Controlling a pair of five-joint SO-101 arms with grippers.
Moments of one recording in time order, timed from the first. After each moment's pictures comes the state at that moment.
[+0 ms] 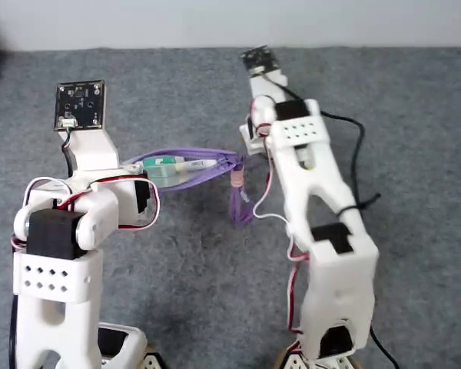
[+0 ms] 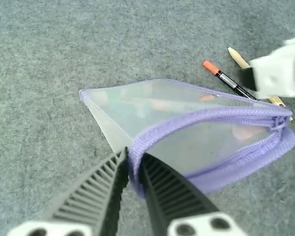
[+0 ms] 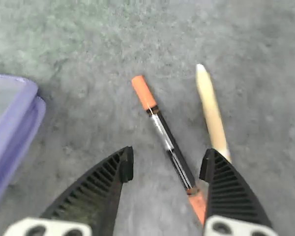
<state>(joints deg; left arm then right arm) 4.1 -40.2 18.2 86.1 15.3 -14.4 32.1 -25.0 65.5 7.6</state>
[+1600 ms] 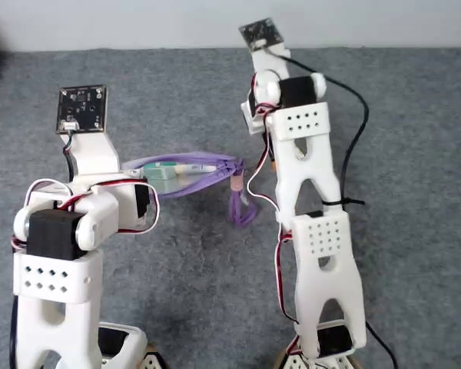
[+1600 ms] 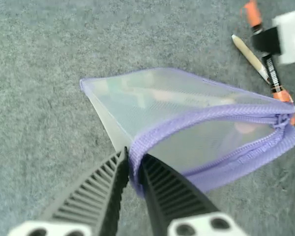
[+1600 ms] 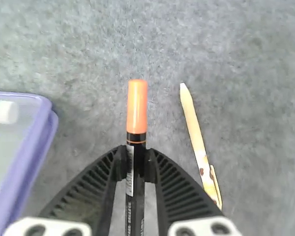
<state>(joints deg) 4.1 -40.2 17.8 89.6 15.3 -13.8 52.2 -81.8 100.5 6.8</state>
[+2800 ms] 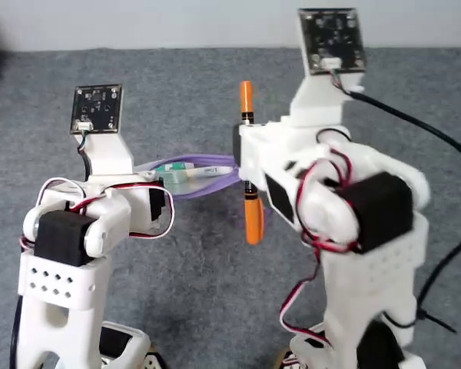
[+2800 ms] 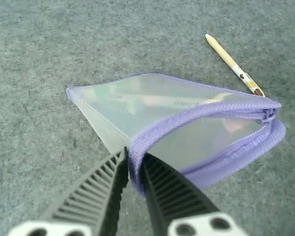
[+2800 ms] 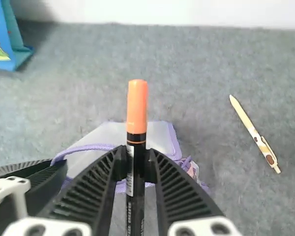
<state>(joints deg) 10.2 -40.1 16.0 89.6 18.9 -27.4 -18.5 -36.4 100.5 -18.1</state>
